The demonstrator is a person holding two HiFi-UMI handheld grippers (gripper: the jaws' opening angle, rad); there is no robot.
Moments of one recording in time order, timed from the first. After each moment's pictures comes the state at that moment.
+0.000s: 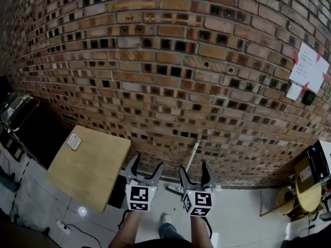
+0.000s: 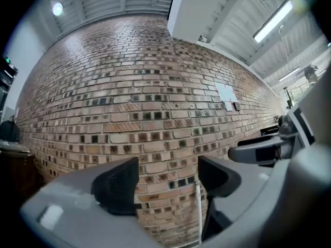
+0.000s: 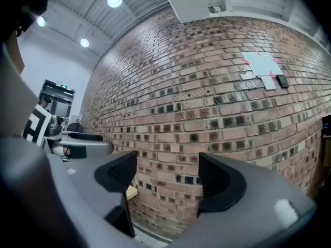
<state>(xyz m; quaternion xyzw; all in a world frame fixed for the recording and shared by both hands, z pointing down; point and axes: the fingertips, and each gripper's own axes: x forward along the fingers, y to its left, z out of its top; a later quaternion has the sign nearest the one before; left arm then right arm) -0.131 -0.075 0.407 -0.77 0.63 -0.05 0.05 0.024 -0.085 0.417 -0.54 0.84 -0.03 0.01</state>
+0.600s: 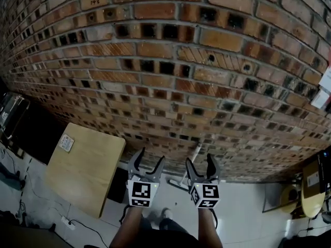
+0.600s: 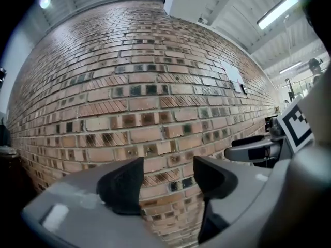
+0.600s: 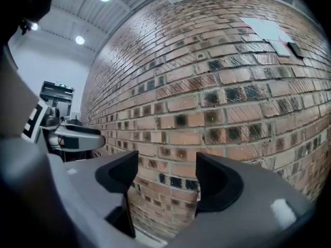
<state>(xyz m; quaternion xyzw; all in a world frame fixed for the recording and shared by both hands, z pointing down) -0.107 -0.224 0.446 -0.78 0.61 -0.10 0.02 0.055 -0.248 0.468 -0.53 0.85 -0.06 -0.02</state>
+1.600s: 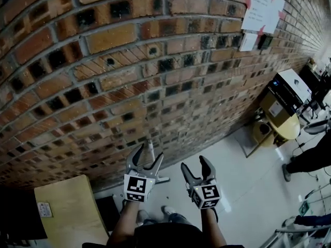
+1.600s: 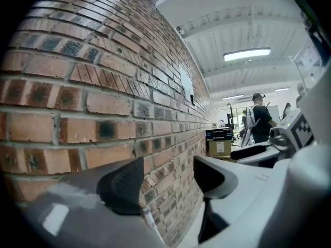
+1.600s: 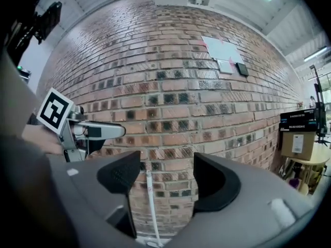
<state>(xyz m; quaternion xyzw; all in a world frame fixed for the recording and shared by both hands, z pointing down) 0.069 -0.278 0.463 -0.95 0.30 -0.09 0.02 0.183 -0.187 0.496 -0.71 0.70 -0.09 -0.02</state>
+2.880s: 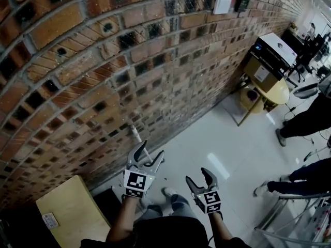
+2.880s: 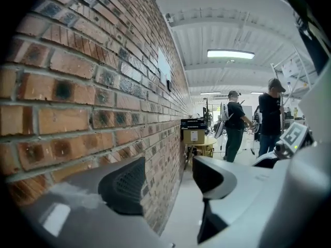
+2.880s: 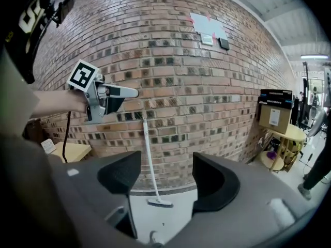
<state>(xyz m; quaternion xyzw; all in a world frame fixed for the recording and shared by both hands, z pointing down) 0.117 -0.223 0.536 -0.98 0.16 -0.14 0.00 0.184 -0.049 0.637 -0.72 0.64 -0.21 -0.12</state>
